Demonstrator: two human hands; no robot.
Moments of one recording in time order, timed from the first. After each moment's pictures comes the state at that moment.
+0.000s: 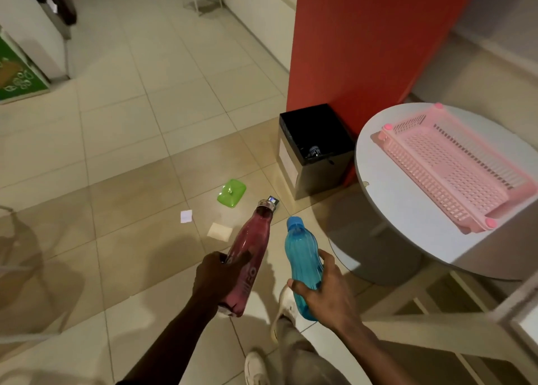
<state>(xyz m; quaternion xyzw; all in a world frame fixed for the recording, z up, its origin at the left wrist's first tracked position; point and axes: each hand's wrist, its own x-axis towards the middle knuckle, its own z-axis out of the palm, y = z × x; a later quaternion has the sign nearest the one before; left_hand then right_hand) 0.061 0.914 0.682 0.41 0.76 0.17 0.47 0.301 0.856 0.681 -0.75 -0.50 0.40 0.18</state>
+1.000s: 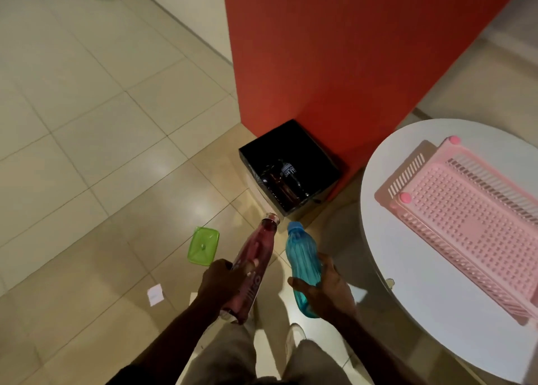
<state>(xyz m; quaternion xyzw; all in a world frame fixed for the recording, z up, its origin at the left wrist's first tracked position) 0.142 1.379 0.602 0.48 0.69 0.00 0.54 0.367 1.266 0.611 -0.81 -0.34 0.45 0.17</state>
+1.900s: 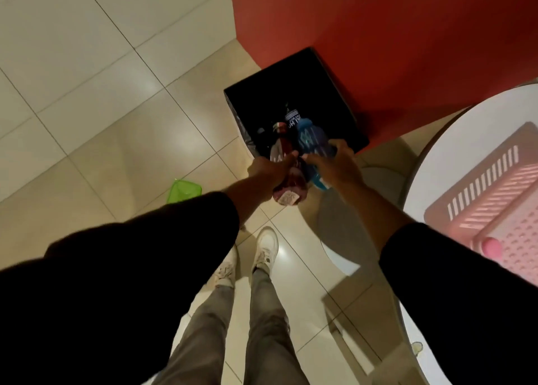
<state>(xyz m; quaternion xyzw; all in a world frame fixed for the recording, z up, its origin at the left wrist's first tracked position) 0.368 1.596 0.428 0.36 0.71 0.03 0.60 0.519 1.551 0.461 -0.85 -0.31 0.40 0.17</state>
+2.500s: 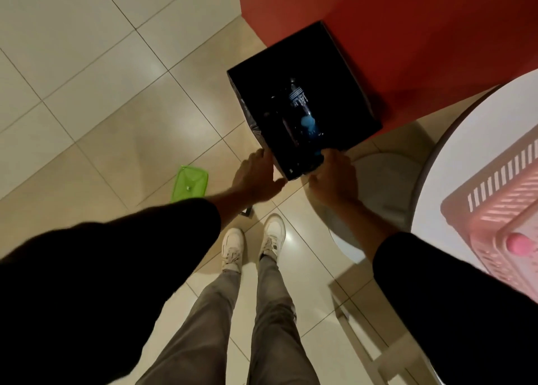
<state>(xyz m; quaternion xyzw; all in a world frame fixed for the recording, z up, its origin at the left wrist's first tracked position) 0.317 1.575 0.388 0.76 0.53 -0.10 0.36 0.498 1.505 0.399 -0.82 -0.50 0.26 0.02</state>
